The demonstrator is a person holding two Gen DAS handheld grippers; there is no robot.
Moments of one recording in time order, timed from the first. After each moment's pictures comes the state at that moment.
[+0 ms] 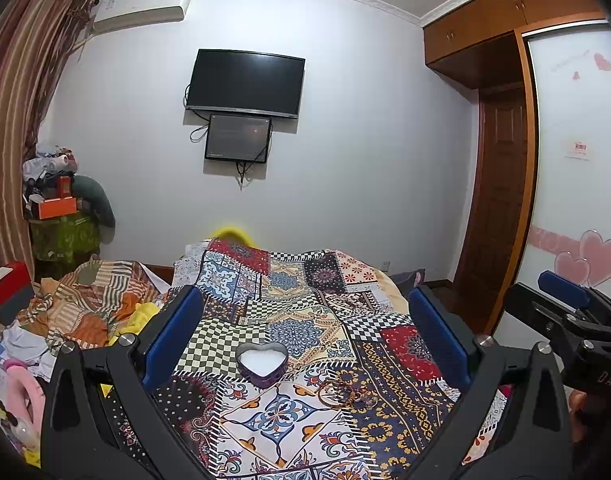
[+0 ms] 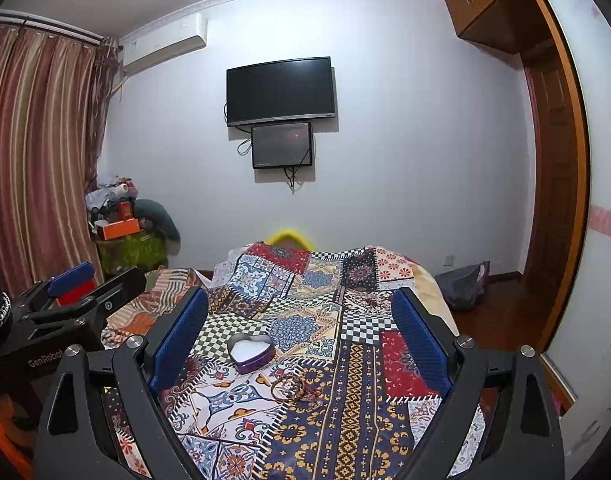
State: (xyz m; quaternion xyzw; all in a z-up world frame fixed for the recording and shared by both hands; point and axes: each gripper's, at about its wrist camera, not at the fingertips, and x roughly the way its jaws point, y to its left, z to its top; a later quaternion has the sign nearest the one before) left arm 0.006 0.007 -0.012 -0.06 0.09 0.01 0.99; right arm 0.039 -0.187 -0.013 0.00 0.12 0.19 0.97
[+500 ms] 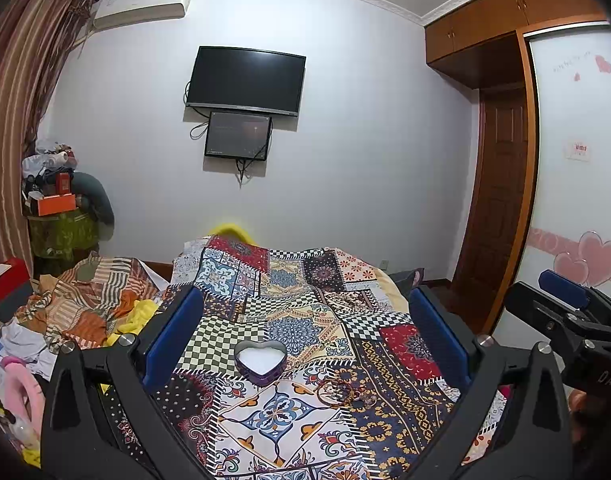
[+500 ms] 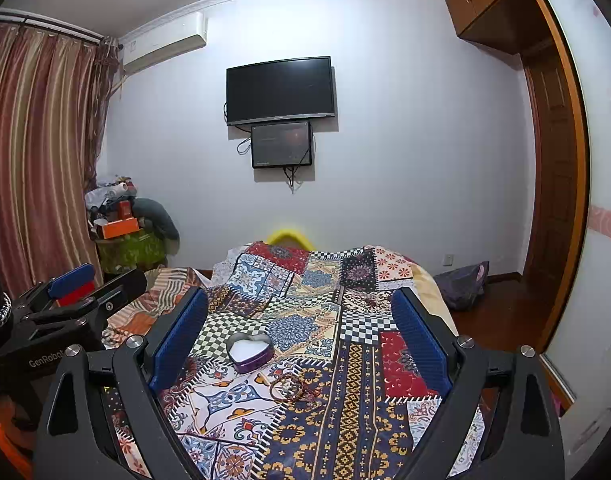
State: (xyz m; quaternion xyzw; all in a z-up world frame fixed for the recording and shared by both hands) left arm 0.008 0.006 -0.013 -0.06 0.10 0.01 0.99; right arm 0.042 -0.188 -0.011 0.00 0.12 0.19 0.97
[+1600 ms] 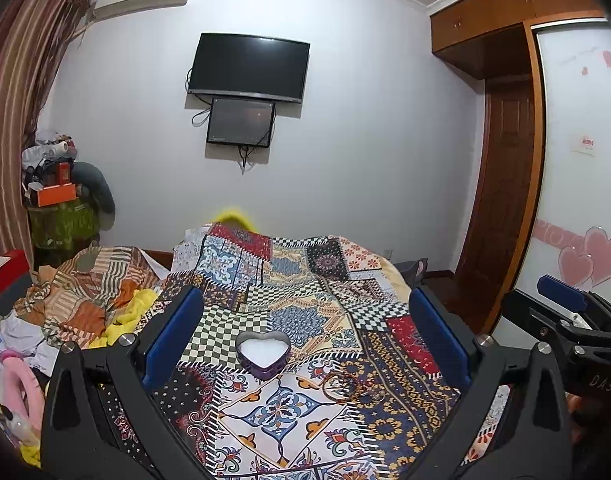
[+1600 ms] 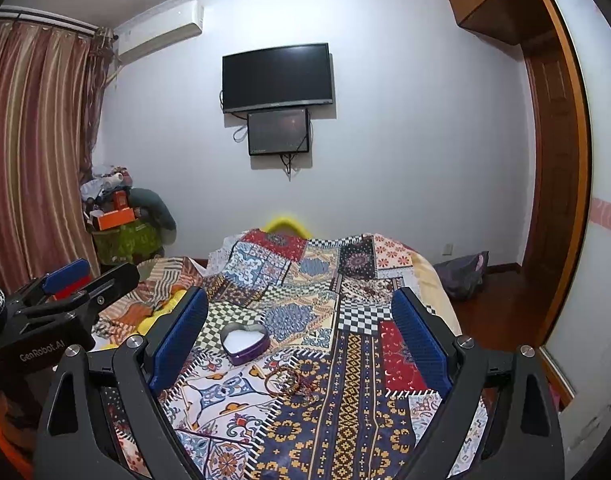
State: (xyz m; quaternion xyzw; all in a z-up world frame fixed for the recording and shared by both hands) left arm 0.030 0.014 -0.029 -0.07 0.12 0.01 0.99; right arm 0.063 -0.187 -0.026 0.00 0.15 0.18 0.97
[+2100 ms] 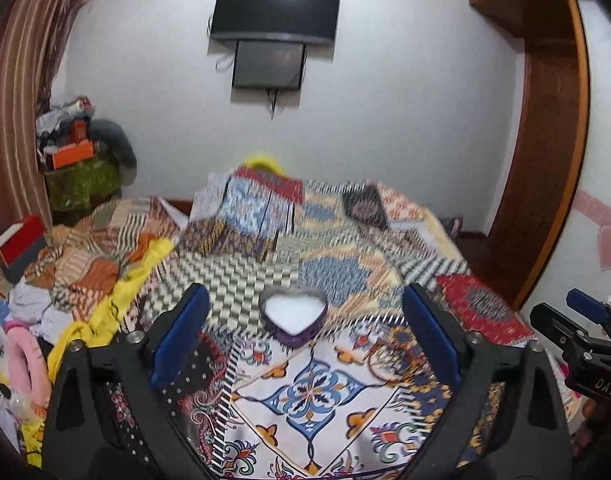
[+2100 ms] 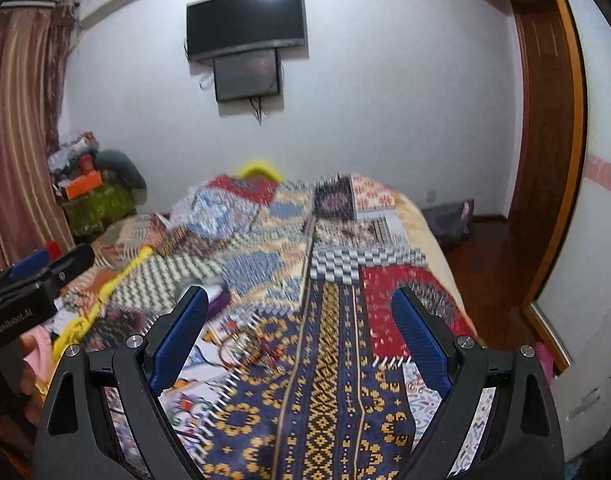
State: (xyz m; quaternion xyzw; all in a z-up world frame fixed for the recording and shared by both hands) left arm 0.108 0.033 -0.096 -0.07 0.23 0.06 0.97; right arm 0.128 -0.194 -0.090 -0.01 0.26 0.14 0.95
